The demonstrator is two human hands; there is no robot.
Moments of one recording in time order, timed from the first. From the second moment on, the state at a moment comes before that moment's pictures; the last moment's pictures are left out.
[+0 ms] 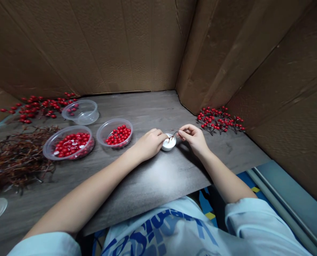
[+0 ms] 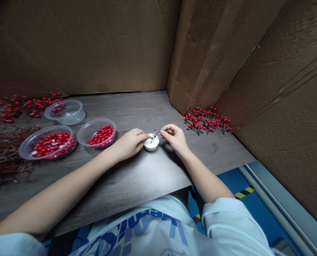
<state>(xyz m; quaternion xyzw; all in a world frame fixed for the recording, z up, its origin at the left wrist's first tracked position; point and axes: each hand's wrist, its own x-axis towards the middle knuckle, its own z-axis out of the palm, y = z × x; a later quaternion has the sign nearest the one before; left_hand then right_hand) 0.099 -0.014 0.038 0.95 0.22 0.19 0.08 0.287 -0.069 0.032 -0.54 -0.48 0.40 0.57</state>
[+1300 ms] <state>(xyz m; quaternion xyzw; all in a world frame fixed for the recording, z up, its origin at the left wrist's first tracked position) 0.101 -0.014 0.042 0.98 0.20 0.10 0.02 0.287 -0.066 0.027 -0.53 -0.48 0.43 0.55</state>
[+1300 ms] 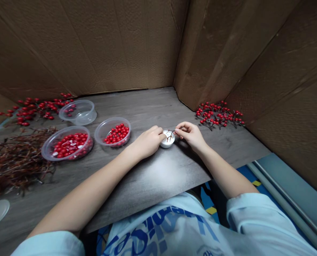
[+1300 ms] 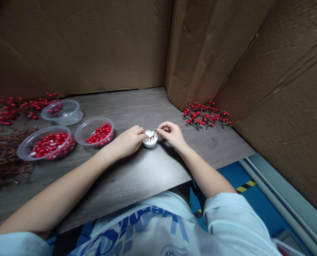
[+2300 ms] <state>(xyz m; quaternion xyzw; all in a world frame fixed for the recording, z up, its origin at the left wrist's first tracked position) 0.095 -0.008 0.052 0.96 0.21 0.20 0.03 0.287 -0.068 0.032 -0.51 -0.43 0.42 0.61</state>
